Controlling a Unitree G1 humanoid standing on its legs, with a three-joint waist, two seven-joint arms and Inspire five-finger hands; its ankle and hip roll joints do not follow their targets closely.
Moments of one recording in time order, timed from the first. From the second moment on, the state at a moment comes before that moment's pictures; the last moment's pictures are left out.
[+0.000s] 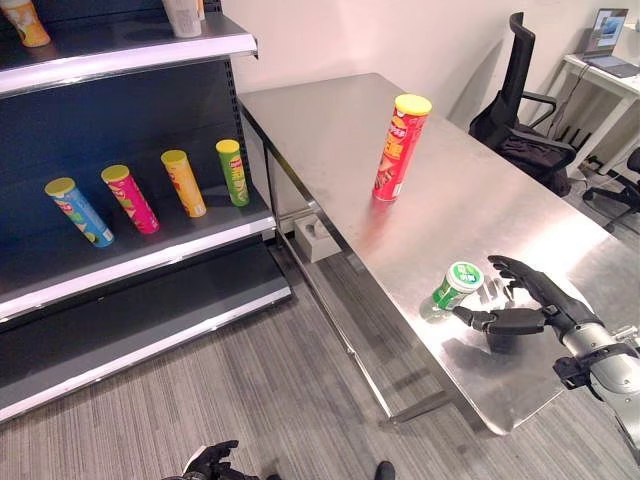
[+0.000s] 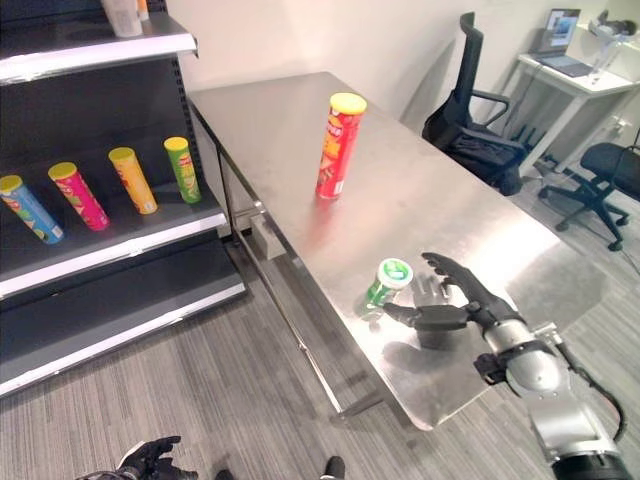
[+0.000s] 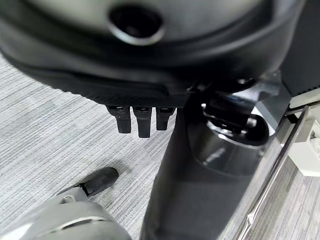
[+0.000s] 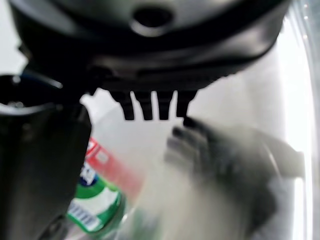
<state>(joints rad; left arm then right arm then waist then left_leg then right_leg) 0.10 0.31 -0.15 1.01 -0.04 -0.04 -0.05 0.03 -0.91 -0.03 0.17 0.10 -0.08 0.10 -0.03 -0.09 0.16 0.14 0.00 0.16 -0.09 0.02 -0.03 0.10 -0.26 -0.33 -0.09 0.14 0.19</state>
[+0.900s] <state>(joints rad) 0.11 0.32 -0.13 1.01 -0.04 -0.04 -0.03 -0.03 -0.85 0.00 0.19 0.02 -0.08 0.02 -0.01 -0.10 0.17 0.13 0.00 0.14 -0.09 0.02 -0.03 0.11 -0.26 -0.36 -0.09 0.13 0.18</state>
